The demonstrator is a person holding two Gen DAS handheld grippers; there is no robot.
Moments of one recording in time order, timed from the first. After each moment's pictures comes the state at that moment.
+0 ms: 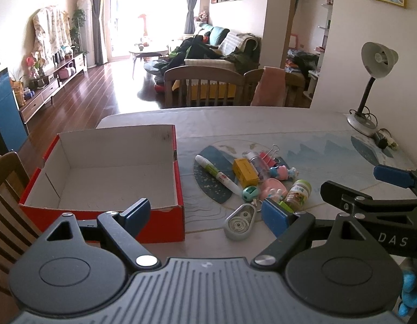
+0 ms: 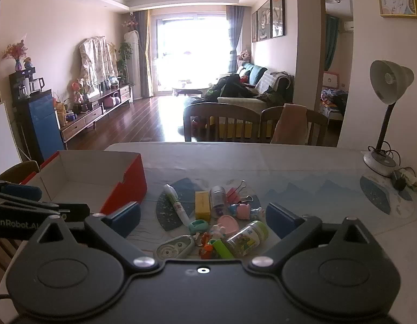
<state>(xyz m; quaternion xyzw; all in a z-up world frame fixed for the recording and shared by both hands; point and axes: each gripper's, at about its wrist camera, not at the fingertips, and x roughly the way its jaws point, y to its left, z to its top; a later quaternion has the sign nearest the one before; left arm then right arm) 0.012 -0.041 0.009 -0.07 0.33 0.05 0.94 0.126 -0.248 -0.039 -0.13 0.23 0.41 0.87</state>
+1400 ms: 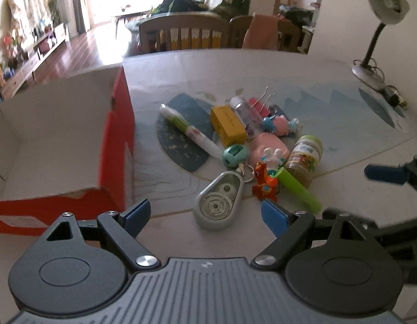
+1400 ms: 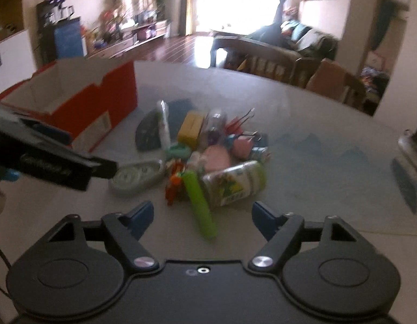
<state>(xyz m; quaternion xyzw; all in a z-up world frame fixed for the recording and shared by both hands) 0.113 -0.084 -0.091 -0.09 0.42 0.03 0.90 0.206 -0.238 -0.137 -0.27 0.31 0.48 0.78</state>
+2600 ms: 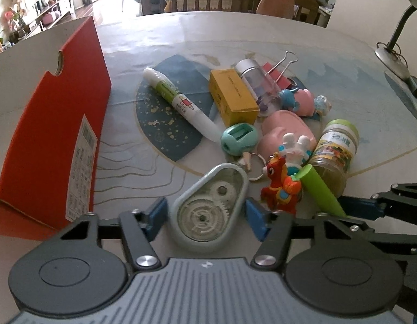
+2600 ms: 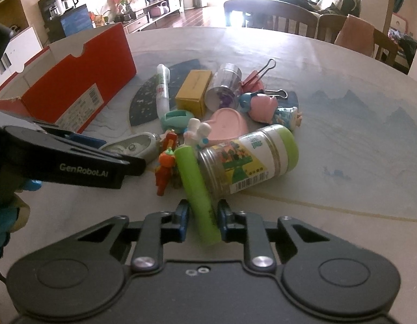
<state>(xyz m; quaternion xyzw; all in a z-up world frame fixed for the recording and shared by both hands) 0.173 -0.099 -0.145 -0.13 0.47 0.05 0.87 0.258 -0.210 -0.187 -0.25 0.39 0.52 0.72</state>
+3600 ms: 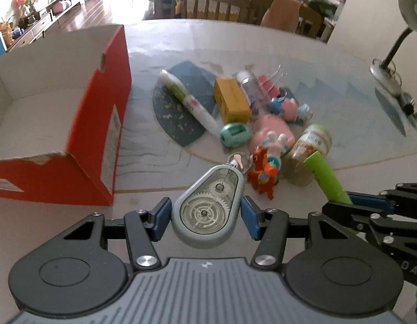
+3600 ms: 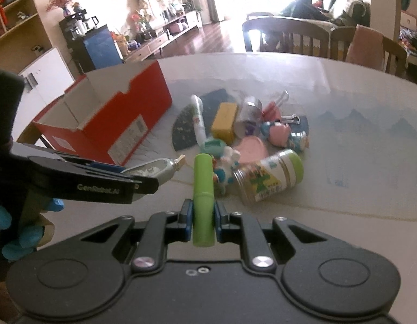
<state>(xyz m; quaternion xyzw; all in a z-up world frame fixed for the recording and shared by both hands) 0.125 -0.092 -0.104 -0.18 0.45 0.06 0.88 0.238 -0.237 -0.125 -0.20 0.38 0.57 0.70</state>
